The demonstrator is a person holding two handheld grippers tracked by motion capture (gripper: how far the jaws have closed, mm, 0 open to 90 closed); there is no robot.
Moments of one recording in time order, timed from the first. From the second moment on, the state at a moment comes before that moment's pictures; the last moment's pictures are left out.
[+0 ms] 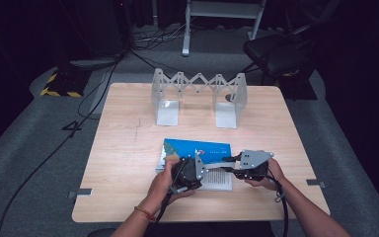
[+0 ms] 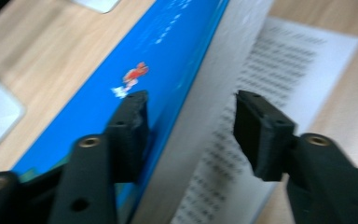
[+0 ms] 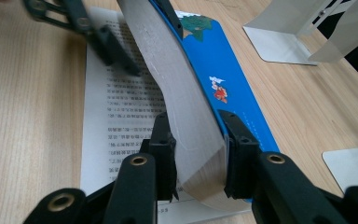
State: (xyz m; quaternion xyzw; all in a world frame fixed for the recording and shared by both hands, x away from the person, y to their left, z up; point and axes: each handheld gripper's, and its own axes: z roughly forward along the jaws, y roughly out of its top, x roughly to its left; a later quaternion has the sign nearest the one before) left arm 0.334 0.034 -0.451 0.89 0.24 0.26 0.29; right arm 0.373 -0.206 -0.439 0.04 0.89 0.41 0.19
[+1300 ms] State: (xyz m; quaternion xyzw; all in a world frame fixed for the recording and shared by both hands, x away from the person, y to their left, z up) left arm 0.333 0.091 -0.438 0.82 0.23 0.24 0.47; right arm 0.428 -0.245 -0.481 0.20 0.84 0.50 0.09
